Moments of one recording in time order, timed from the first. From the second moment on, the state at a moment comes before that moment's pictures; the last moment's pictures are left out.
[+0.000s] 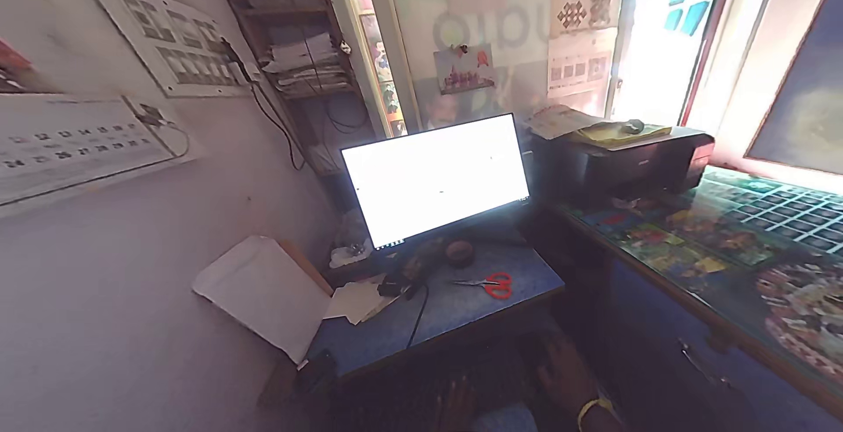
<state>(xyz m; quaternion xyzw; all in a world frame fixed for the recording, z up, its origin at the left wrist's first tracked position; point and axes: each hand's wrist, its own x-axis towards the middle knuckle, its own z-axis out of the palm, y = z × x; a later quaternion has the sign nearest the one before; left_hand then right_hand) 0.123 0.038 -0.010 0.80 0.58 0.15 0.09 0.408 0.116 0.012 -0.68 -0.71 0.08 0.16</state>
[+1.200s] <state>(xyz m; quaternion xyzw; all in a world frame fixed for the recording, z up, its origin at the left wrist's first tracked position) 0.120 0.039 -0.011 0.81 0.56 0.16 0.09 0.409 0.120 0.000 -0.69 -0.71 0.04 0.16</state>
